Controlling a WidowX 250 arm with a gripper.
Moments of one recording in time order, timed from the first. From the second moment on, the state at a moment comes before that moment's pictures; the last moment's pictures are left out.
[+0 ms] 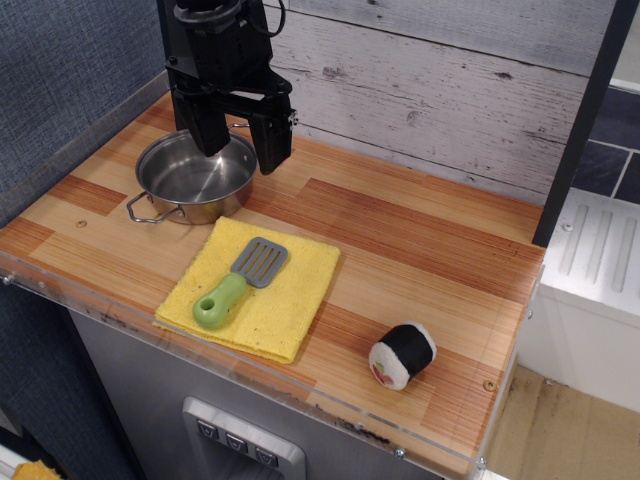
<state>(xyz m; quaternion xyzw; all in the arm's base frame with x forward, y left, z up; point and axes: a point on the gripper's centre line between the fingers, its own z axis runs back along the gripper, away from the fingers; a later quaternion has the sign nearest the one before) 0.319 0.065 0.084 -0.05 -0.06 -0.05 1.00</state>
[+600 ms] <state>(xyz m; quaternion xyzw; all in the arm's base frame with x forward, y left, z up) 0.295 0.014 0.067 -0.05 -0.04 -0.12 0.99</state>
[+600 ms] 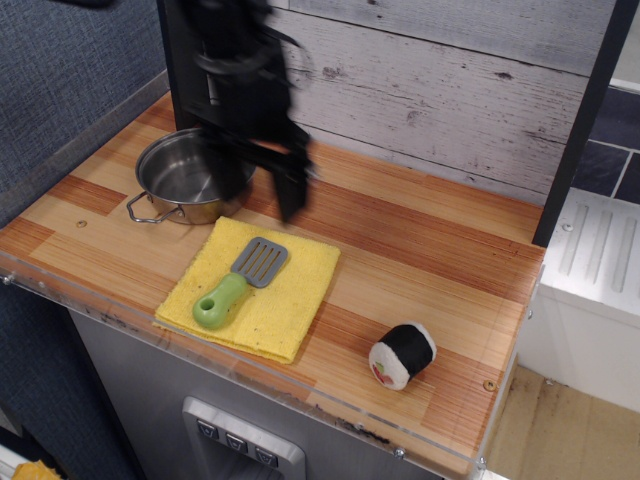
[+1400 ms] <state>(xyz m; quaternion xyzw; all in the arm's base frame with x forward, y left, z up) 0.228 -0.079 0.050 -0.01 -0.03 -0.25 0.97</state>
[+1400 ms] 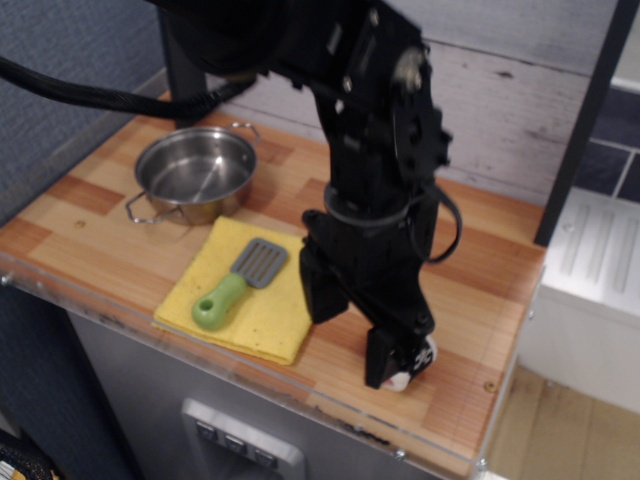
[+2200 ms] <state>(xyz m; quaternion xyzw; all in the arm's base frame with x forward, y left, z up) 0.258 -0.103 0.008 -0.01 -0.06 -0.23 0.97</state>
